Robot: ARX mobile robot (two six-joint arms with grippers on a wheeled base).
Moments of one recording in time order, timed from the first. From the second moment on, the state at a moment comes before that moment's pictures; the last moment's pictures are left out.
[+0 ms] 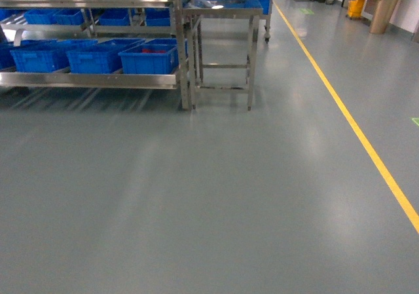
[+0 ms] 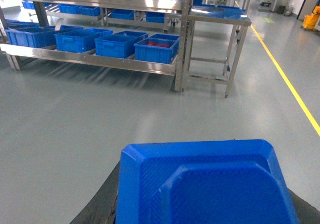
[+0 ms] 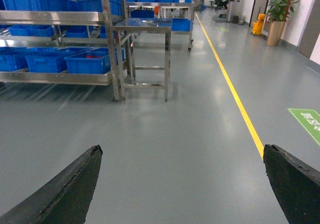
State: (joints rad) left arm -0.51 0.56 0.25 0.22 -0.65 -0.13; right arm 0.00 0.00 0.01 0.00 0.00 0.00
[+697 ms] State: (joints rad) left arm -0.51 0.56 0.25 0.22 -0.65 -0.13; right arm 0.00 0.00 0.01 0.00 0.00 0.00
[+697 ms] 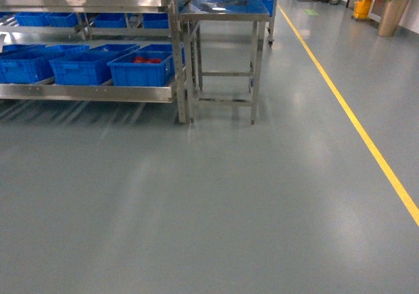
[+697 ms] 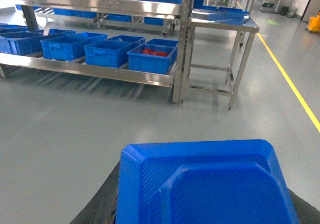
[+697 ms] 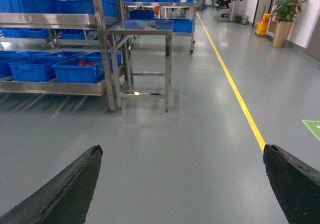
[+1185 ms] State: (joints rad) left arm -0.51 0.56 0.25 0.22 -0.65 -0.13; right arm 0.00 0.00 0.01 -0.01 0.00 0.00
